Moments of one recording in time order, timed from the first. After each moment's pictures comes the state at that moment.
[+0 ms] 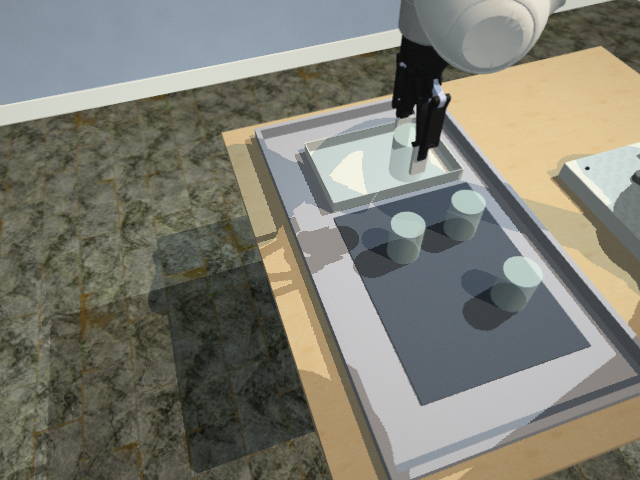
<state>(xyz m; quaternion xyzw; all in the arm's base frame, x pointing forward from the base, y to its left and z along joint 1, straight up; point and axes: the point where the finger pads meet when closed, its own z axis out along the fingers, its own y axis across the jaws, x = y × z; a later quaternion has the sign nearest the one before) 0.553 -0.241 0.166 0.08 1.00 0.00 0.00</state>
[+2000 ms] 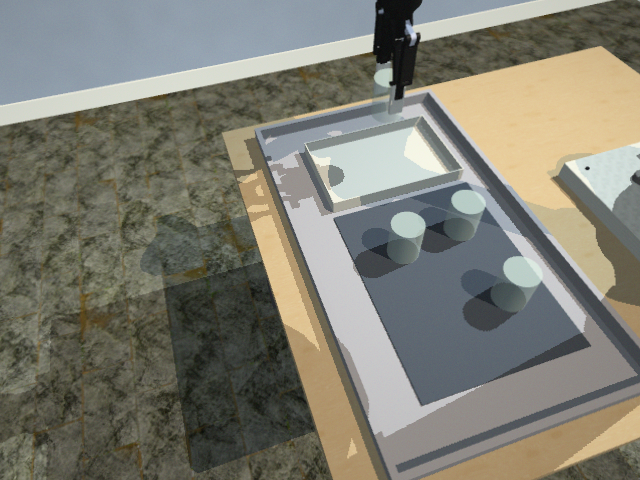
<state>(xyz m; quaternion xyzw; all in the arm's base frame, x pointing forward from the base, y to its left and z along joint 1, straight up) 0.495 -0.400 0.165 0.08 1.00 0.00 0.00</state>
